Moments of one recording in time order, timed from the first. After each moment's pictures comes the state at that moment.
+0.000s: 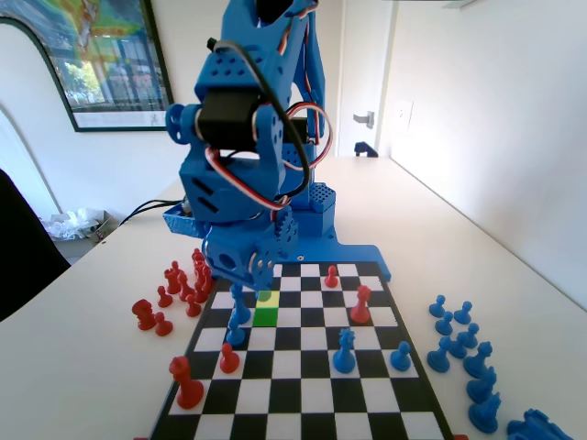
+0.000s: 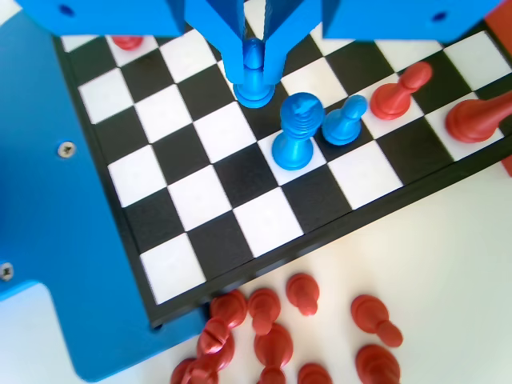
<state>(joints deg) 12.5 78.0 113.0 58.3 -166.9</state>
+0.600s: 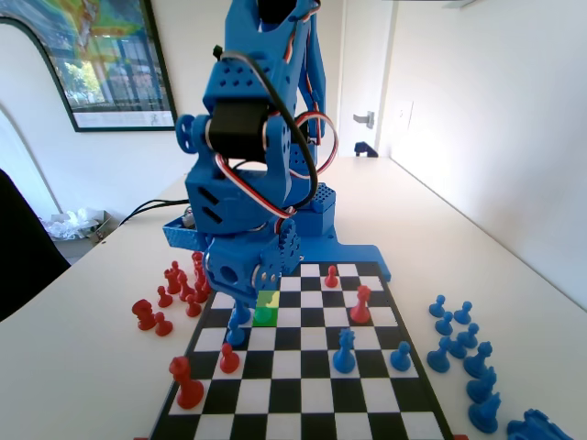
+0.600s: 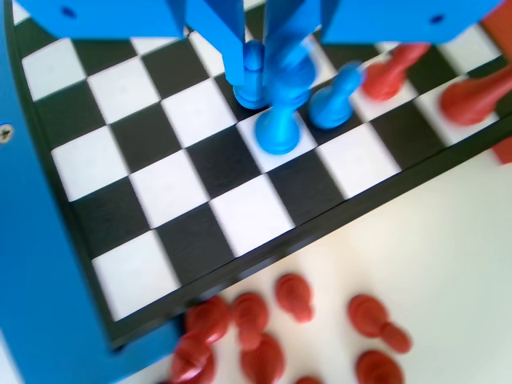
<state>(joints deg) 14.1 77.1 119.2 46.2 -166.9</state>
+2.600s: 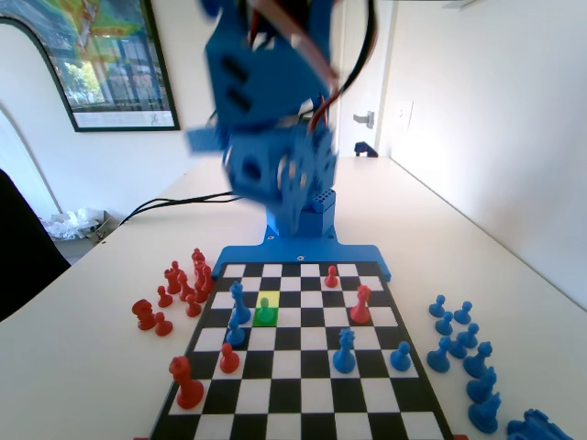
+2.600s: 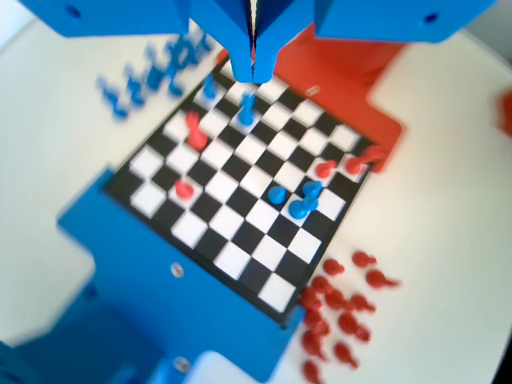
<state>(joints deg) 2.3 116.1 105.4 89.2 -122.9</state>
